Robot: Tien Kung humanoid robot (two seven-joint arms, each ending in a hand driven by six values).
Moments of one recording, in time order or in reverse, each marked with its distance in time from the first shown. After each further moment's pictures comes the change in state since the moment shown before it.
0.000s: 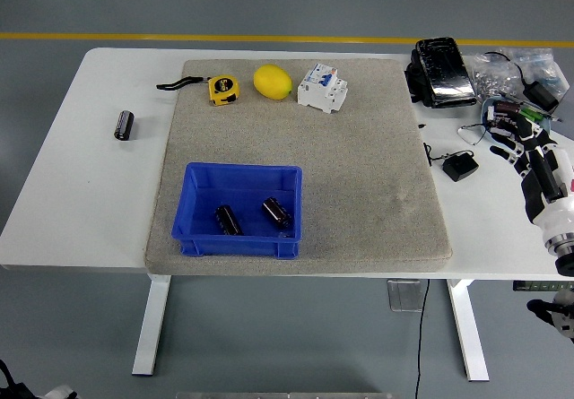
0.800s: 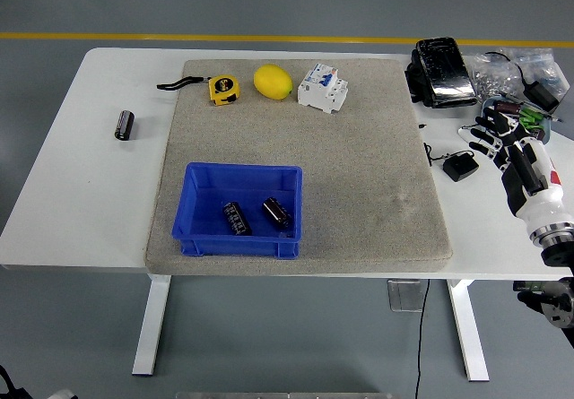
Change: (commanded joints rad) left arm 0.009 -0.015 0.041 0.005 -0.069 0.016 -0.013; right arm 0.065 0.030 -0.022 -0.032 0.012 0.068 -0.021
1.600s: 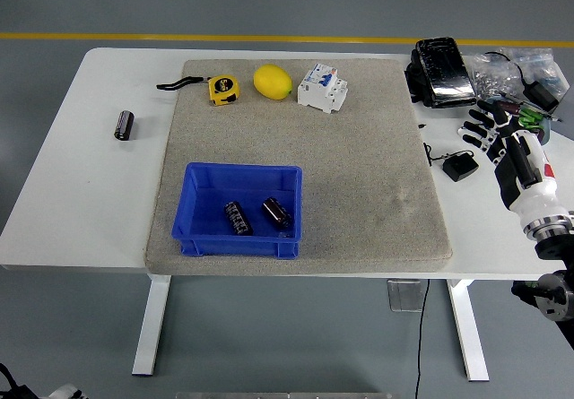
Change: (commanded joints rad) left arm -0.013 -0.002 0.037 0.005 -0.071 0.013 -0.015; right arm 0.030 -0.005 -0.035 0.001 0.027 -0.007 0.000
